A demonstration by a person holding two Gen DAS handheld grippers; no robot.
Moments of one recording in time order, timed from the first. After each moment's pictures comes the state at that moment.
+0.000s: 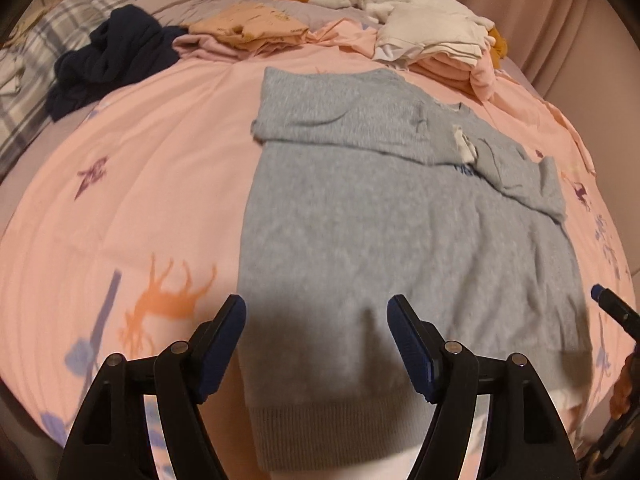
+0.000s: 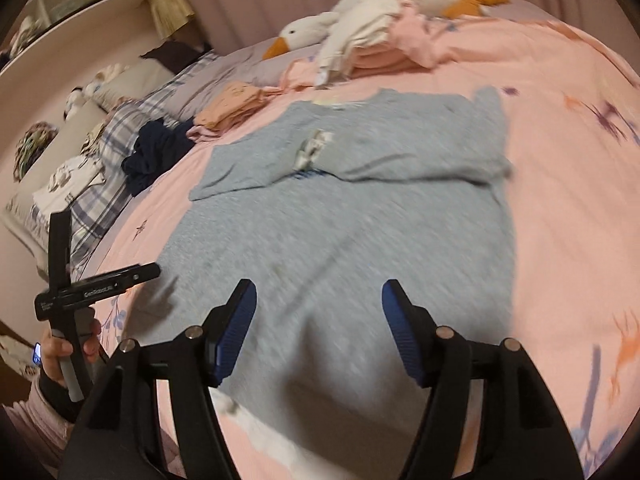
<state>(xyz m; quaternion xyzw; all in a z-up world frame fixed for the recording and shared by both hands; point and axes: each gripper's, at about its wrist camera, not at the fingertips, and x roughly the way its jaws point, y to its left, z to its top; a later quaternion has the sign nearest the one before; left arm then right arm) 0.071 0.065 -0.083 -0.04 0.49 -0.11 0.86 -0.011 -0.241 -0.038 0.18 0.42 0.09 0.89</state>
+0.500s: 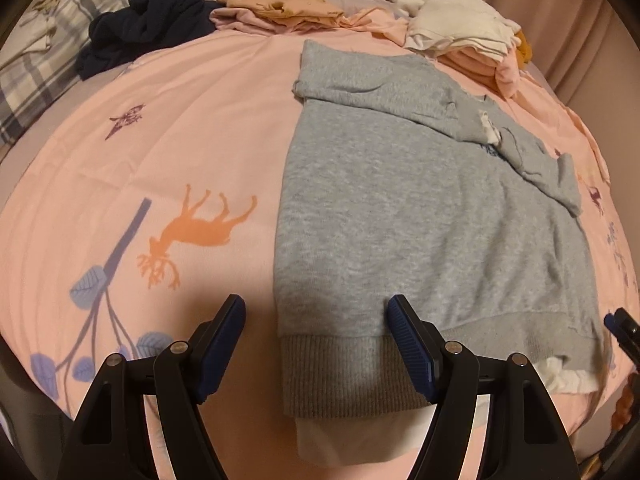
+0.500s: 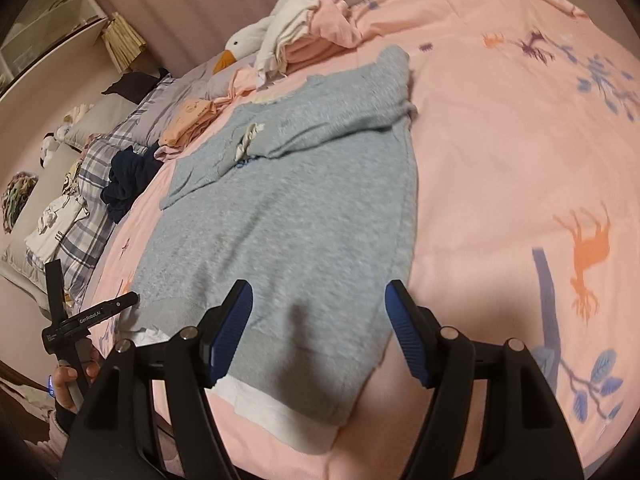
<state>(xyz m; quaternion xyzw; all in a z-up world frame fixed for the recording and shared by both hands) 0.046 0.082 -0.102 -0.06 0.51 -0.07 0.86 -0.060 -0.291 -0.062 0.25 0.43 0.03 0.86</state>
